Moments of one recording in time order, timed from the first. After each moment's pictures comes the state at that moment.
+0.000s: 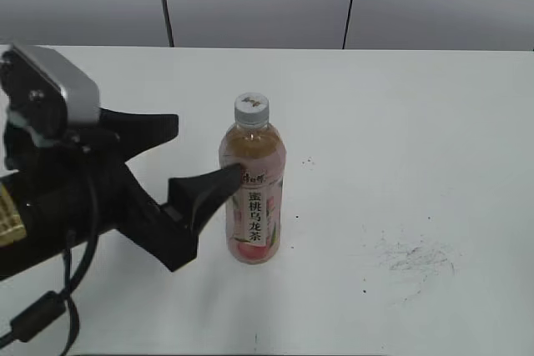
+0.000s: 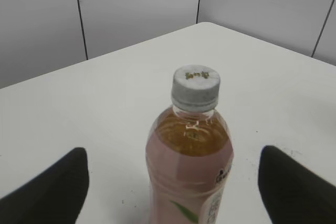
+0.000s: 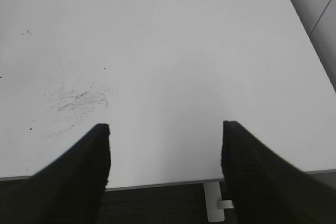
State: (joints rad) left arm -0.76 1.35 -0.34 0.06 -0.69 -0.05; right arm 0.01 0.05 -0.51 0.00 1.10 -0.04
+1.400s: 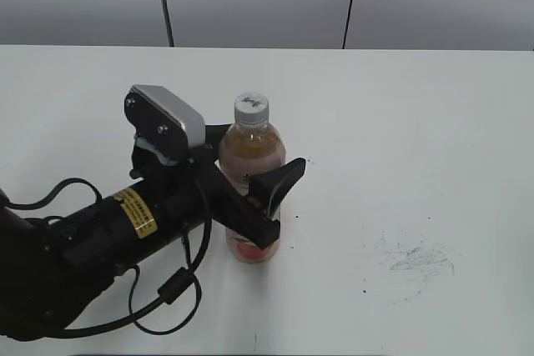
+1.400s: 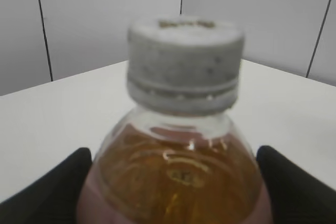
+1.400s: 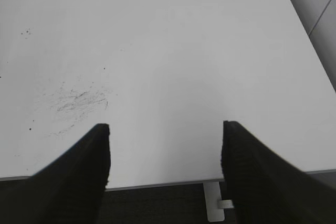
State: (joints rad) left arm -0.76 1.91 -0.53 0.11 -1.21 -0.07; right arm 0.01 0.06 -0.51 0.00 1.10 -0.04
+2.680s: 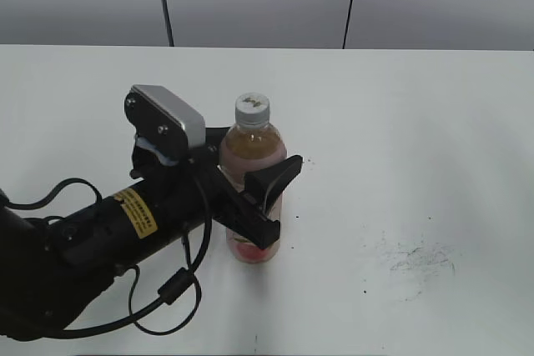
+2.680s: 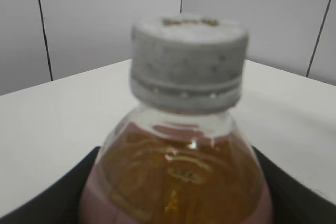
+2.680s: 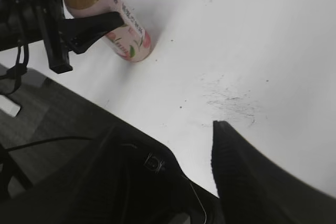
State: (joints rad) left arm -0.76 1.91 -0.53 0.12 -1.21 -0.07; right arm 0.11 0.91 -0.98 0.50 1.16 -0.49
